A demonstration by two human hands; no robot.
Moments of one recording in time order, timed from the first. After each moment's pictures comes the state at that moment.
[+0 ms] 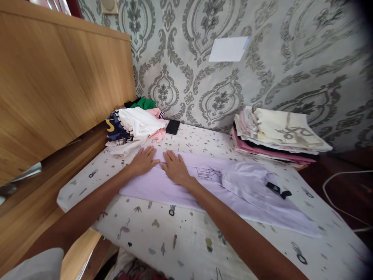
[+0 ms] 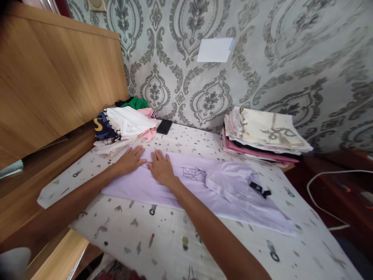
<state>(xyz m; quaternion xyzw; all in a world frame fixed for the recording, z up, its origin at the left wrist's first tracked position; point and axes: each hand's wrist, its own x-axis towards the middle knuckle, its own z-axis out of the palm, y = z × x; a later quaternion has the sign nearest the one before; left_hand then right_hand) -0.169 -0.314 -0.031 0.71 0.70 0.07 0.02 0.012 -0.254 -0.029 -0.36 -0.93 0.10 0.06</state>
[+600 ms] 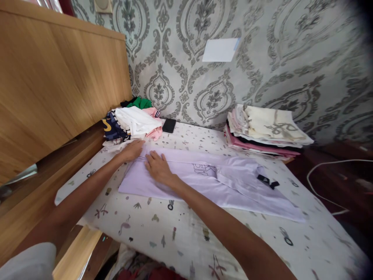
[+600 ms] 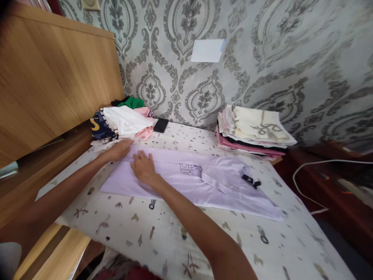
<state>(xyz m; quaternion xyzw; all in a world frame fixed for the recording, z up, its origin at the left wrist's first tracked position) -0.234 -0.291 -0.019 0.71 0.70 0.11 0.05 -0.028 -0.300 -0.006 -0.31 -0.93 0.19 0.07</state>
